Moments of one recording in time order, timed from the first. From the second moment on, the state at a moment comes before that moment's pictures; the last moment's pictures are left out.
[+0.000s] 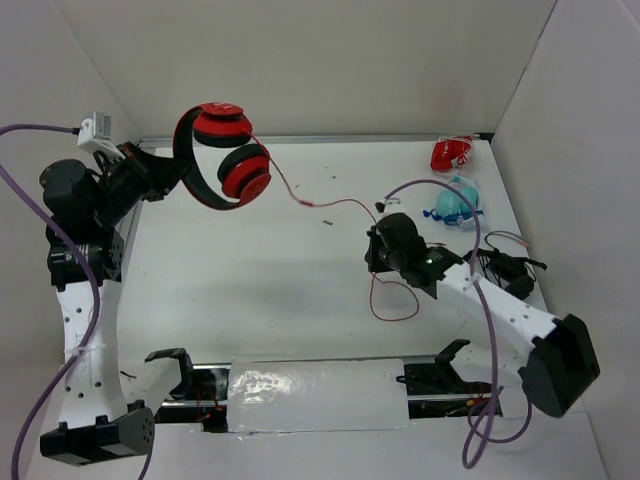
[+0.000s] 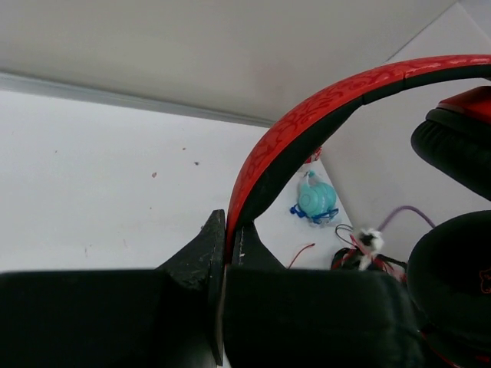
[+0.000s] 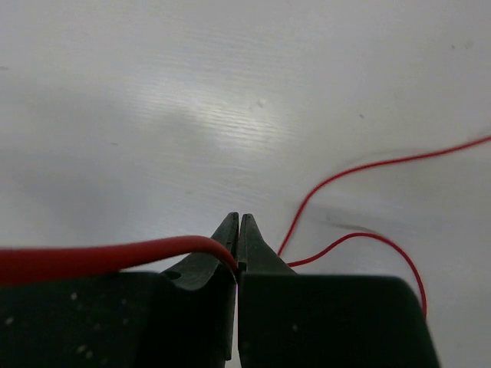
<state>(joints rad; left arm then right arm) 0.19 0.96 1.31 -0.38 0.59 -0.58 0.62 1.20 0.79 -0.38 0.18 0.45</state>
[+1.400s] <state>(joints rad) -0.37 1.25 0.91 -0.06 0.76 0.08 0.44 1.16 1.02 -0.52 -0.06 0.24</state>
